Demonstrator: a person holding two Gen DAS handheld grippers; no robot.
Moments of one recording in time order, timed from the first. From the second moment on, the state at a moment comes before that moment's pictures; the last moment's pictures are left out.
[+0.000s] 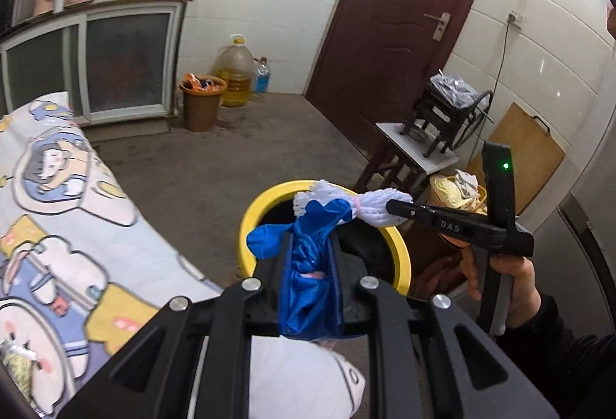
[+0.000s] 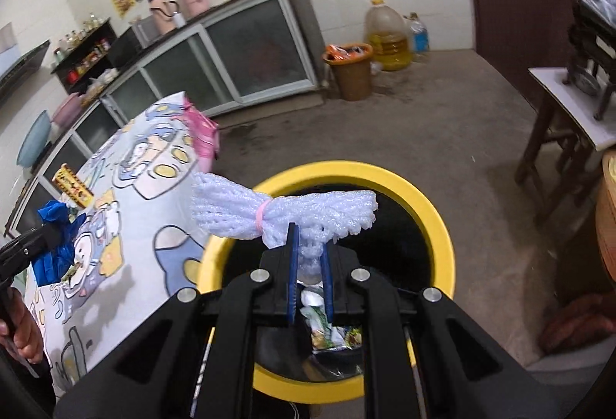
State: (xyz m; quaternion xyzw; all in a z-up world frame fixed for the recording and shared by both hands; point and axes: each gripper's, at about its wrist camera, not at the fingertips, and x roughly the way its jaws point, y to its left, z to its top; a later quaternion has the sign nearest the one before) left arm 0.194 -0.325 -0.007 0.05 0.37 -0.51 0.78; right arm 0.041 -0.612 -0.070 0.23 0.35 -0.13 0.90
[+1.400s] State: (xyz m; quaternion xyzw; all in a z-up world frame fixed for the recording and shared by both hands) left arm 0.237 -0.171 -0.010 0.06 0.35 -0.35 0.87; right arm 0.078 -0.549 -0.046 0.19 0.34 -0.05 0.92
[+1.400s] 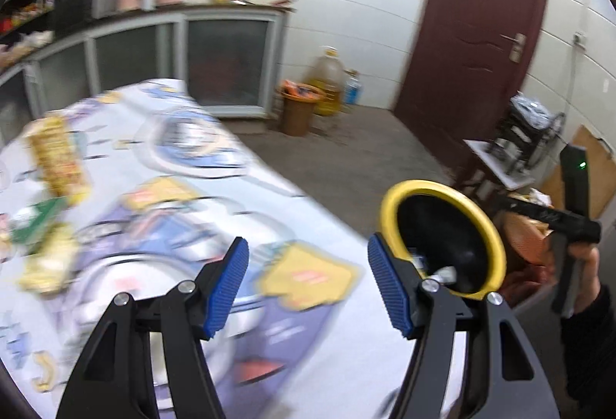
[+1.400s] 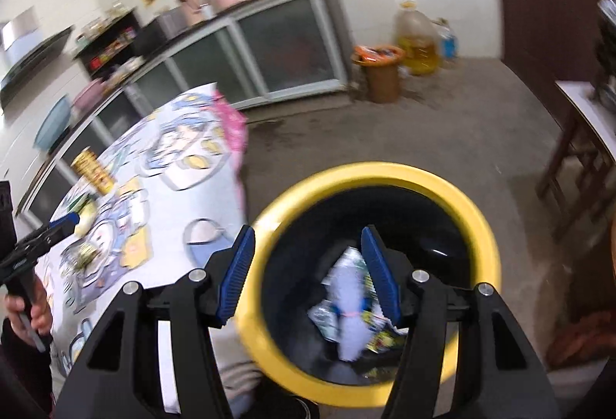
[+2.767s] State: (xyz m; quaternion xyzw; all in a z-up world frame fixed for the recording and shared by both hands) left arm 0.418 0.089 -0.079 -0.45 0.46 -0.23 0.73; right arm 0.397 -0.230 -0.003 0.09 0.37 0.31 0.87
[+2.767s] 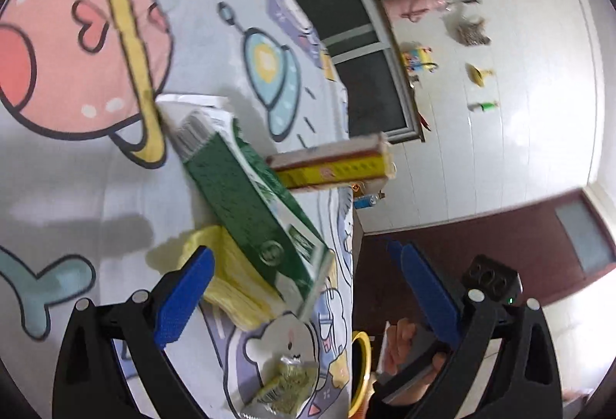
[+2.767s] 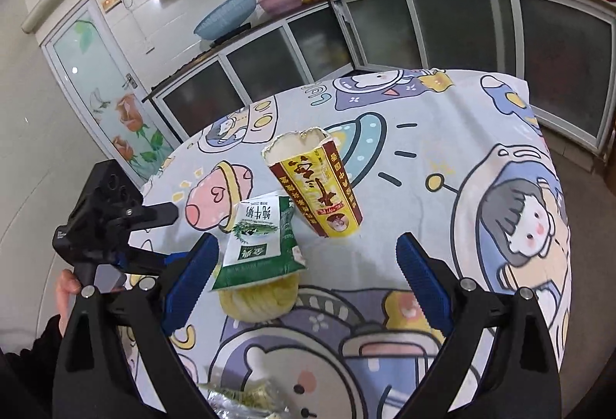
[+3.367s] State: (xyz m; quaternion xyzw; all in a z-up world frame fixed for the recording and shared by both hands) left arm 0.474 0.092 -0.105 -0.50 0.45 -0.21 0.71; right arm 0.438 -0.184 -0.021 0.00 0.37 0.31 0.87
